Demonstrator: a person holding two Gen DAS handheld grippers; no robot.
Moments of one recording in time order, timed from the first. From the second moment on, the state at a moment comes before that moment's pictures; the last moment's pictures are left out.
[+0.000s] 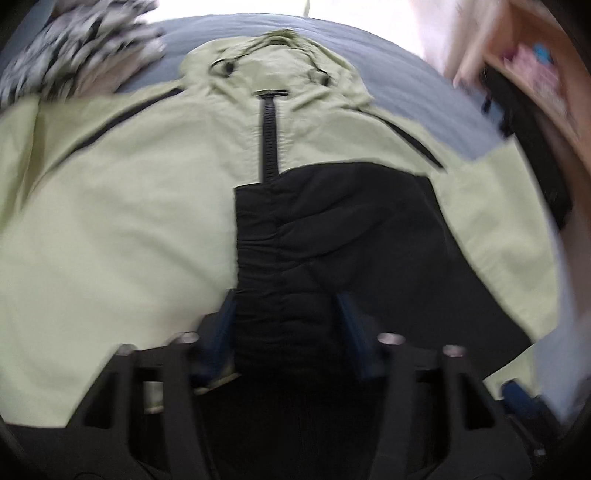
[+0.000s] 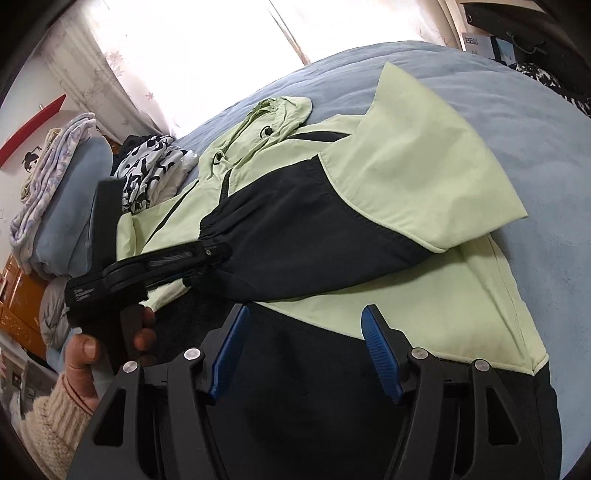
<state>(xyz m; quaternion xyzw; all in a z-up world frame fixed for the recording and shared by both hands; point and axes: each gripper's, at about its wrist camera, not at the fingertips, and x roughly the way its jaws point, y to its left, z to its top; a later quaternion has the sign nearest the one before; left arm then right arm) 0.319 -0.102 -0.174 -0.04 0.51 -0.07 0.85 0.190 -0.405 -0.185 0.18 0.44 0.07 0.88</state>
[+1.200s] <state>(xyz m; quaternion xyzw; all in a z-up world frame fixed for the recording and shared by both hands) 0.364 0.029 -0.170 -0.07 0.50 -0.01 0.86 0.421 -0.544 -0.193 0.26 0.49 -0.02 0.83</state>
